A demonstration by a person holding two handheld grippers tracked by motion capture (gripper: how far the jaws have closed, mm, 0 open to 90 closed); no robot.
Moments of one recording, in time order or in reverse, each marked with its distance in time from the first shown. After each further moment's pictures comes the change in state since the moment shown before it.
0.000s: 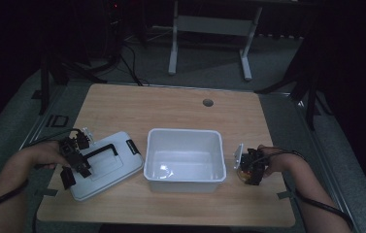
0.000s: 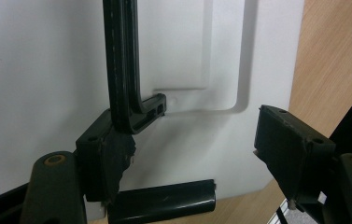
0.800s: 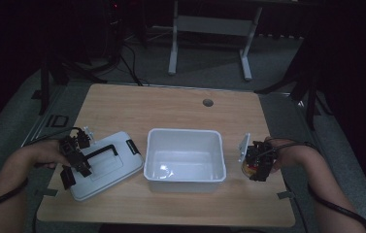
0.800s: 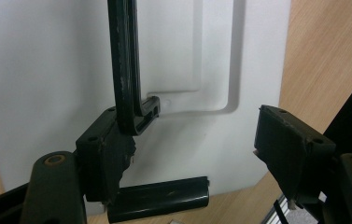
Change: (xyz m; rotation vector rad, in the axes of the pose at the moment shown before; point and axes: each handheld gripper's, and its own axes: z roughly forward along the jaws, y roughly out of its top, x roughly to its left) left arm -0.006 0.004 -0.007 0.003 0.013 0.015; right arm 0.011 0.006 -0.073 -0.019 0.003 0.019
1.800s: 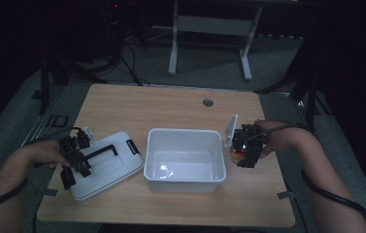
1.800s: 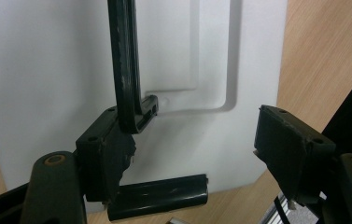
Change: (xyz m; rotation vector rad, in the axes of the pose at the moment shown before) left arm -0.002 0.001 -0.002 0.012 0.006 0.019; right arm -0.005 0.056 -0.069 -0.038 -0.052 -0.027
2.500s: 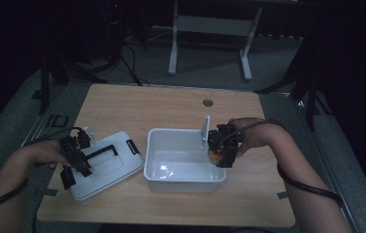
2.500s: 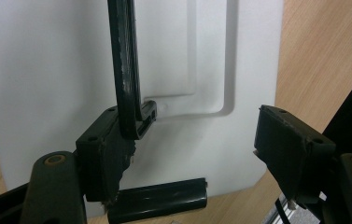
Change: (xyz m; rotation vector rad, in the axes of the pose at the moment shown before) left arm -0.002 0.001 0.000 -0.011 0.001 0.007; right arm 0.001 0.062 0.008 -0.011 0.026 -0.109
